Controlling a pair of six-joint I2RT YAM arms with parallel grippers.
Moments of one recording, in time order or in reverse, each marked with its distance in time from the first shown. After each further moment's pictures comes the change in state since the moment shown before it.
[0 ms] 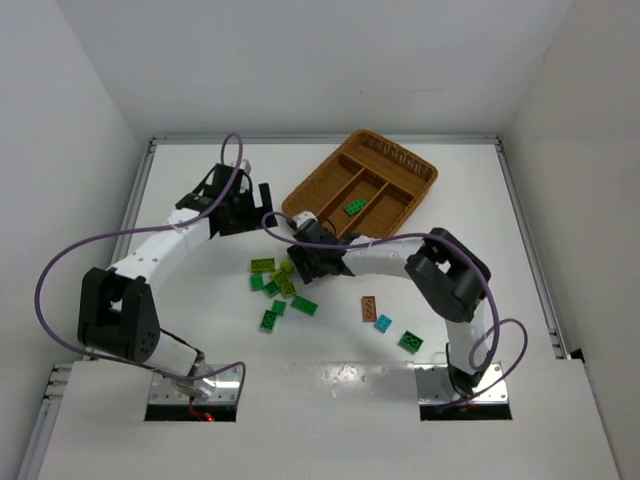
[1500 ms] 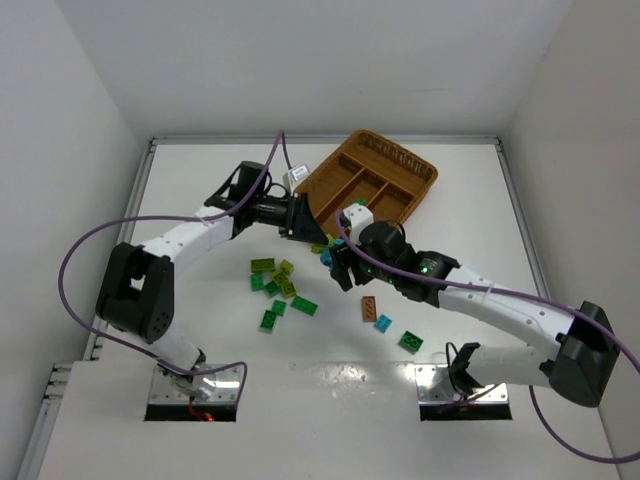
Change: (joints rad) left arm -0.106 0.144 0.000 0.339 1.005 -0.002; right arm 0.000 -0.783 -0.352 -0.123 -0.093 -0.015
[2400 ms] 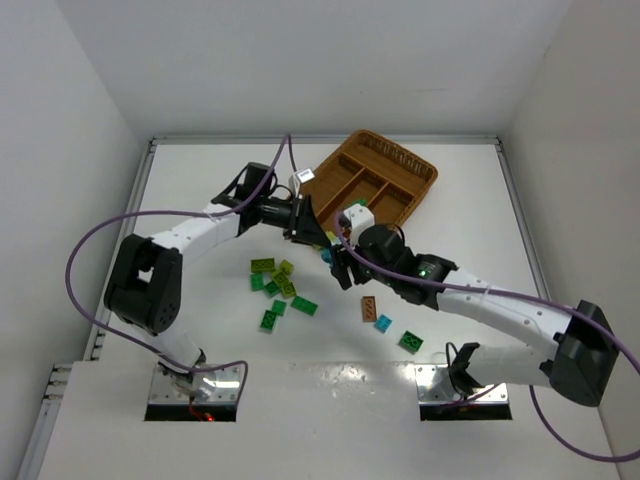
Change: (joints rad) left arm -0.010 0.058 0.013 0.000 0.046 -0.036; right arm 0.004 0.008 -0.020 0.029 0.055 -0.006
